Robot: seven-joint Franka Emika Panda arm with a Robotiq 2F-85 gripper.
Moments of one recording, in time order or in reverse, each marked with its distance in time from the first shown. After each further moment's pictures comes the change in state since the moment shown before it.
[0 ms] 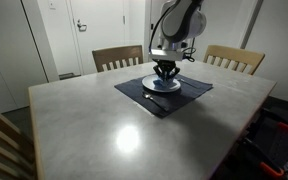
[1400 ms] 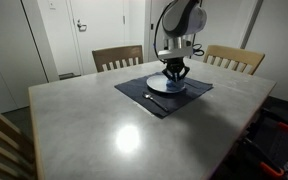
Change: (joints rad) arm -0.029 -0.004 -0.016 0.039 -0.001 -0.280 -0.148
